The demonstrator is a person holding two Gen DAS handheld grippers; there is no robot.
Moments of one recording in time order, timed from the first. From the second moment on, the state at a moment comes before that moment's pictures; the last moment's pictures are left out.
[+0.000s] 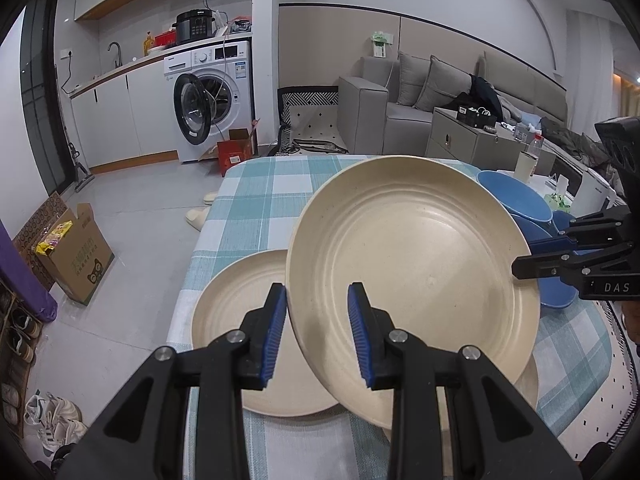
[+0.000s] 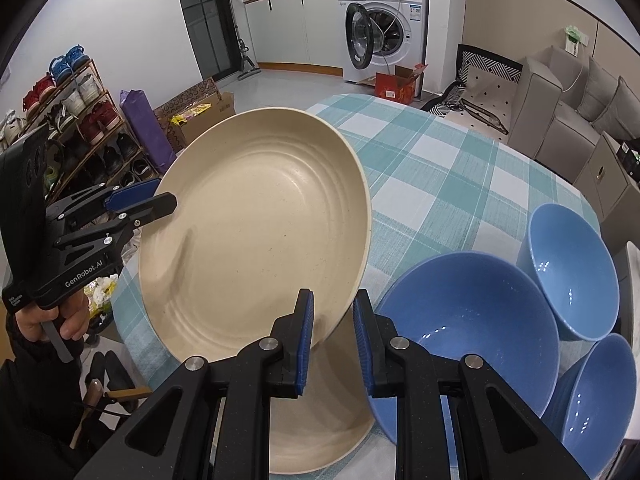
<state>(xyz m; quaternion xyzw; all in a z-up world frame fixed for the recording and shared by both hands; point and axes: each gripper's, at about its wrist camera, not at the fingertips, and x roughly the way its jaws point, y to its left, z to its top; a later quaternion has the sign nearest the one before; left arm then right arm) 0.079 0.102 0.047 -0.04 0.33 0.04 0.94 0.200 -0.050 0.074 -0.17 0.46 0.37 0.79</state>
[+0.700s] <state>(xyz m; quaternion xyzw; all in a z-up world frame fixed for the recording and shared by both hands) 0.058 0.097 0.033 -0.04 0.34 0.02 0.94 0.166 -0.075 0.052 -0.11 0.46 0.37 0.80</state>
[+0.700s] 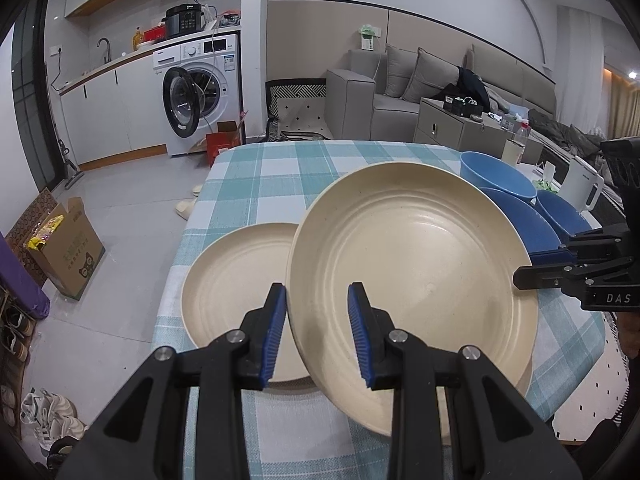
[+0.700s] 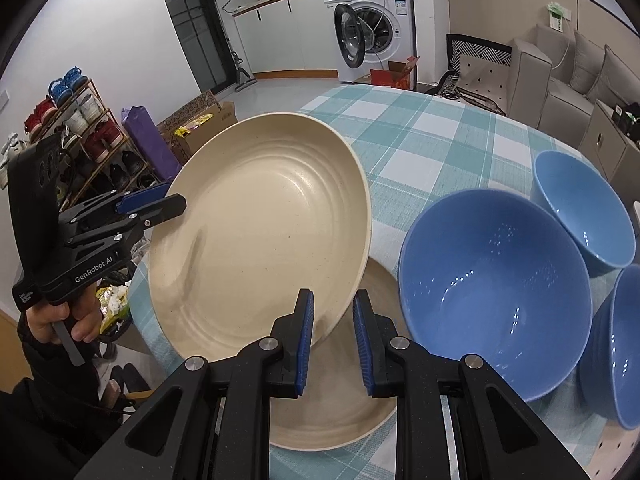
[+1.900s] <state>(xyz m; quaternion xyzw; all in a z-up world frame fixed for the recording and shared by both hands) 0.062 0.073 0.005 -0.01 0.38 -0.01 0.93 0.130 -0.111 0.022 -0.05 0.46 0.35 0.81</state>
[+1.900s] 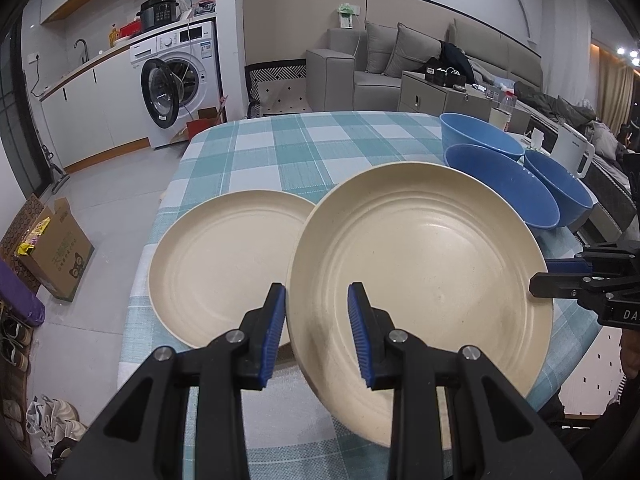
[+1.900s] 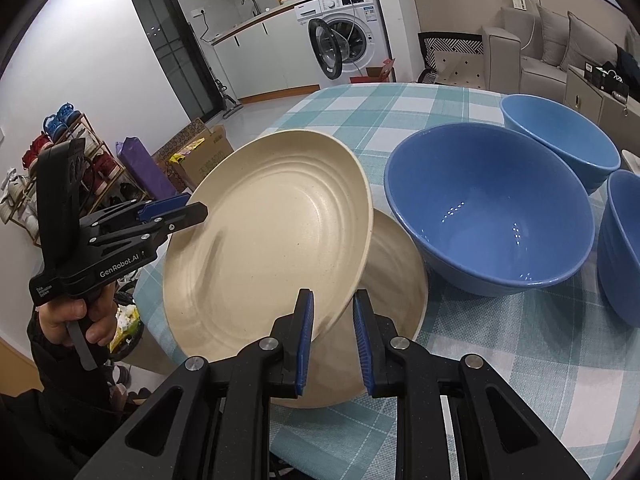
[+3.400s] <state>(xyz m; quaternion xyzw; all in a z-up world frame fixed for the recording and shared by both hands) 0.073 0.049 -0.027 0.02 0.42 -0.02 0.91 0.140 -0.112 -0.007 -0.11 0.49 0.29 0.81</state>
